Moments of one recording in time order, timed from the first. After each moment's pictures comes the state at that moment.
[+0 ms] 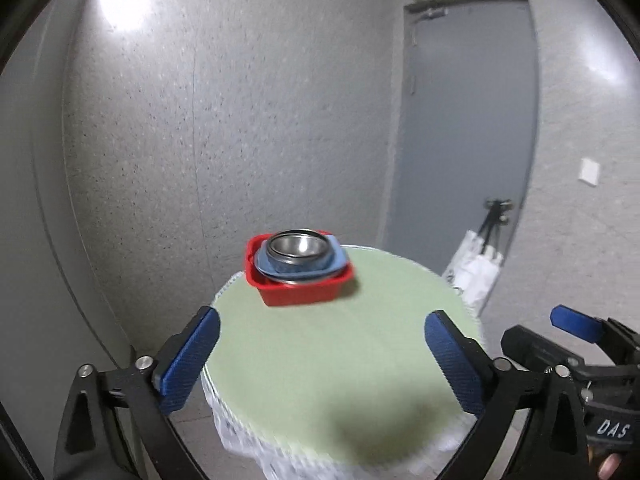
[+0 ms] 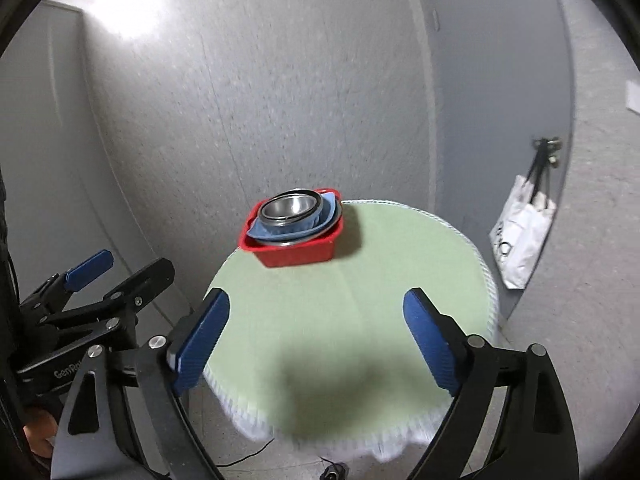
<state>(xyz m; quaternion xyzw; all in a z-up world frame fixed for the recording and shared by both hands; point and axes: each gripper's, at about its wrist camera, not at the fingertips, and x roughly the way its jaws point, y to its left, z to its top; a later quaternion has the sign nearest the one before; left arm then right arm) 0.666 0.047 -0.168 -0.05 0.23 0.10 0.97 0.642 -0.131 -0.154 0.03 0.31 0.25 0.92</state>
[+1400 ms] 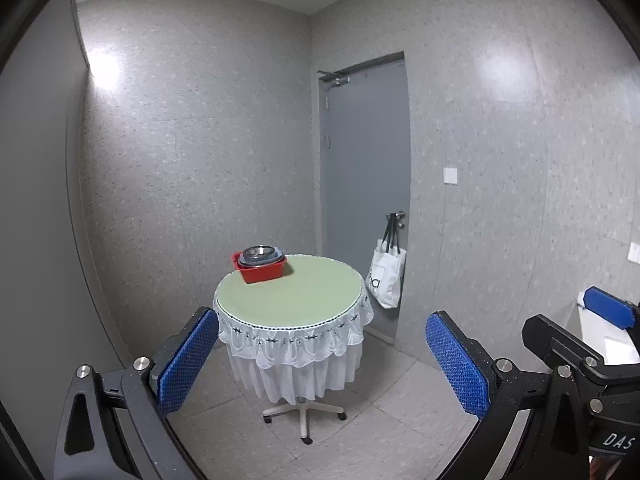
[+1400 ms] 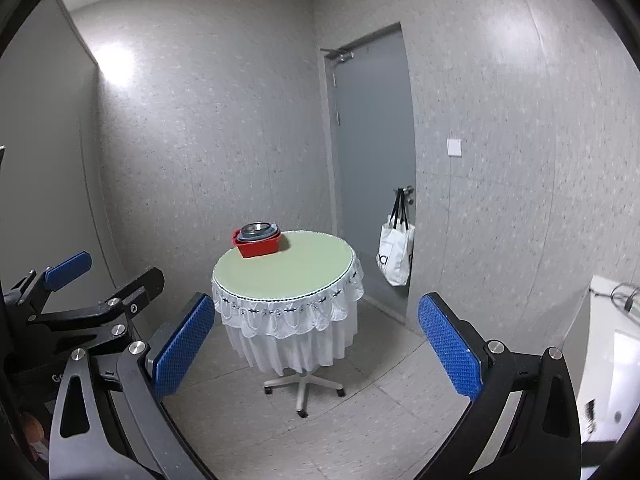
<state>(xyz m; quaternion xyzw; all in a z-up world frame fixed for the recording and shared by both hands) -0.052 -0.069 -0.064 0.00 0.15 0.01 0.99 0.057 -0.277 -0.029 0.04 0.18 0.08 0.98</state>
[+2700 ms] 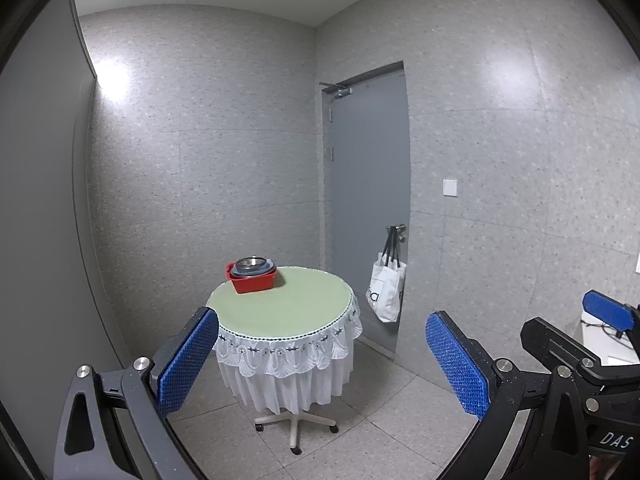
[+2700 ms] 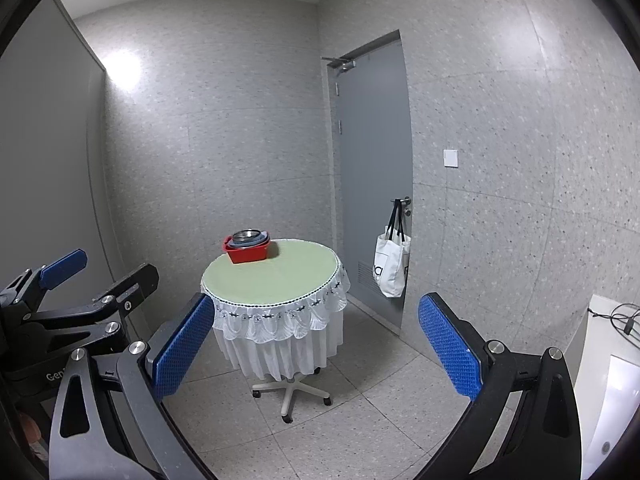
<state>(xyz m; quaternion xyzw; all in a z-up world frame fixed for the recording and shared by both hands) 0.011 -0.157 -0.075 0.01 0.13 0.02 0.99 0.071 -0.360 -0.031 0.03 0.17 0.10 0.98</state>
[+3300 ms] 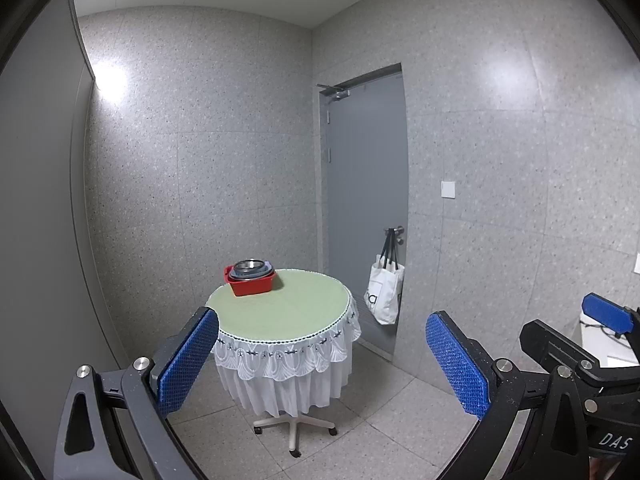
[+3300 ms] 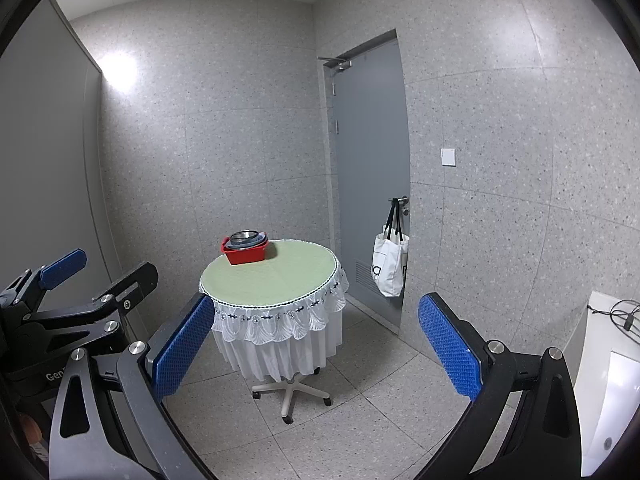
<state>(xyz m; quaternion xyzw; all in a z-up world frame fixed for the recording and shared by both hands) 0.025 -0.152 -0.092 0.00 0.12 0.02 0.99 0.071 -0.361 -0.032 0.03 0.17 0.10 0.98</state>
